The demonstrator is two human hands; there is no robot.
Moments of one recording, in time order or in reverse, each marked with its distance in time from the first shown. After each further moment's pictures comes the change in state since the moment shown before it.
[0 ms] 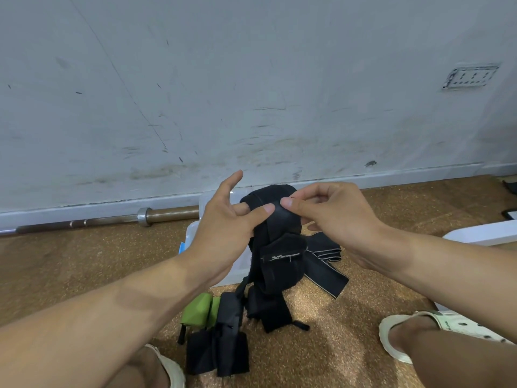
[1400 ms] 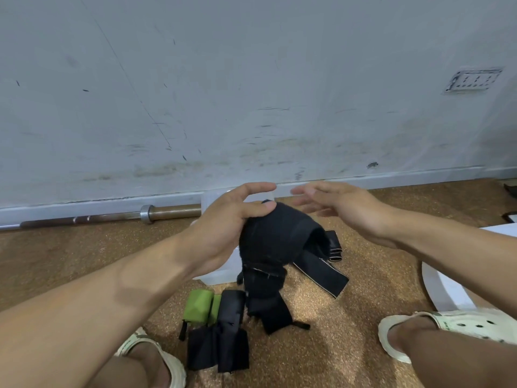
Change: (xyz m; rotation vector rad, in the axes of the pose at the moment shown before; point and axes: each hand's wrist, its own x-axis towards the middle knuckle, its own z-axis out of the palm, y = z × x) left_hand 0.002 0.017 -0.013 -0.064 -0.216 -0.178; right_hand 0.030 0.011 -0.033 -0.270 -0.375 -0.041
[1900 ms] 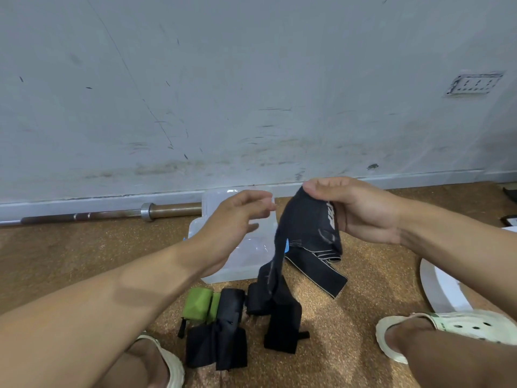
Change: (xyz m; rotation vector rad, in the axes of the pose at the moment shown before) left_hand 0.007 -0.014 -0.003 0.281 0.131 0.064; right_hand -0.001 -0.010 -0.006 0.475 -0.287 -0.021
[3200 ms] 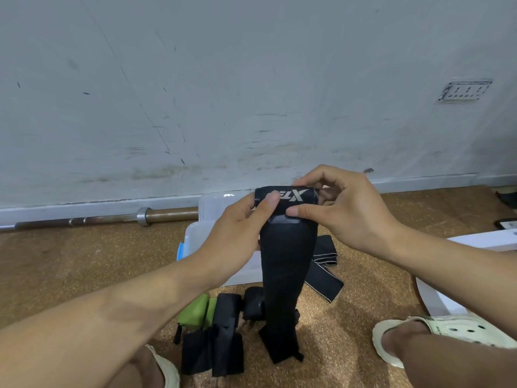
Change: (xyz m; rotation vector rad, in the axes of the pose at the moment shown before) left_hand -0.012 0.002 0.019 -0.074 -0.043 0.168; right_hand -0.018 -0.001 0.029 -0.538 0.451 -0.452
